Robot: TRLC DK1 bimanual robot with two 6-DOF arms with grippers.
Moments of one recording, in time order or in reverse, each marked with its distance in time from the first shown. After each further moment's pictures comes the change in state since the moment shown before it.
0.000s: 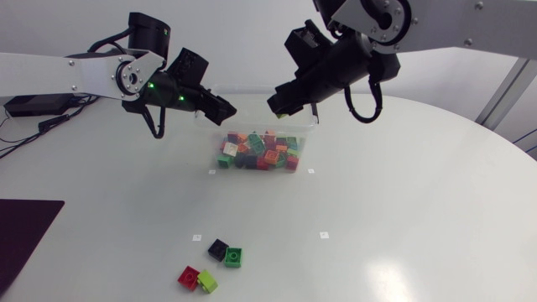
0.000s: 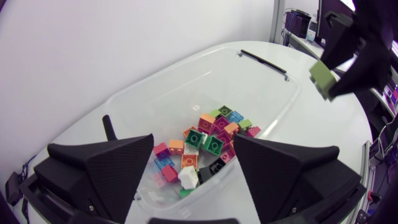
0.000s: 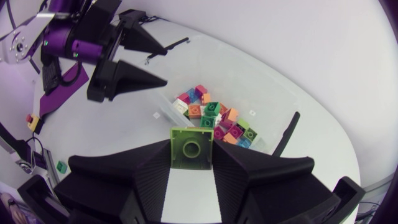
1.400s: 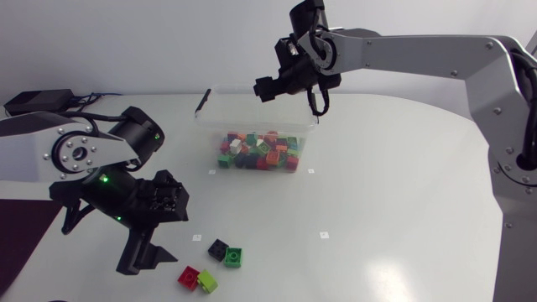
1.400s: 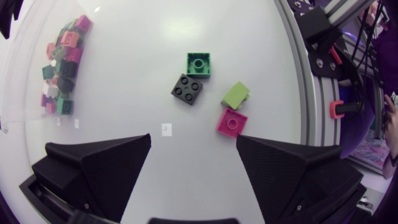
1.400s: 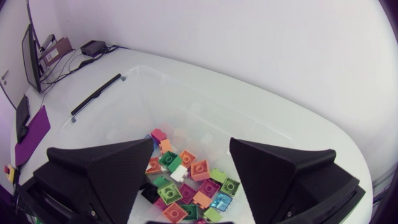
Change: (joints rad) left arm -0.131 -0.406 -0.492 -0.698 -0.102 0.846; right arm -0.074 0.410 0.302 0.259 0.073 0.115
